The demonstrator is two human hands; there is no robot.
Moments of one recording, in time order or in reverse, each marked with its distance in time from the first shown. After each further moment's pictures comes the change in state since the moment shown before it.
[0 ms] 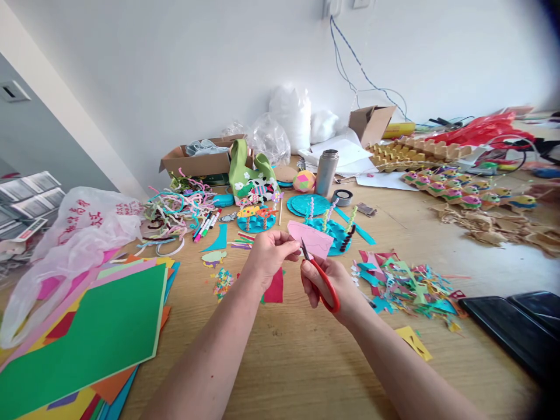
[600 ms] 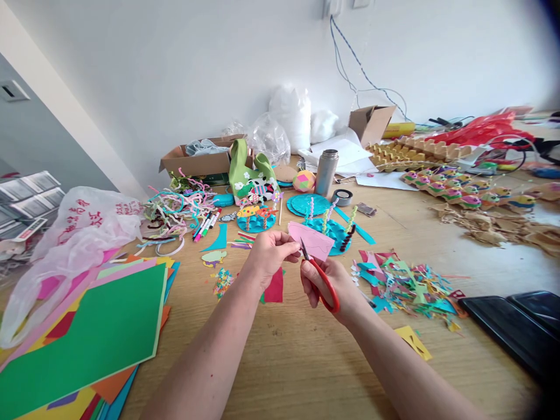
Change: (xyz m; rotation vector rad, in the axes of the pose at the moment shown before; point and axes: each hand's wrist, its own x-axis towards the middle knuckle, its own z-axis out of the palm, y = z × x) left_hand 0.000 0.001 -0.001 0.011 -0.019 -0.037; right_hand 0.001 0.001 0.000 0.022 -0.010 -0.021
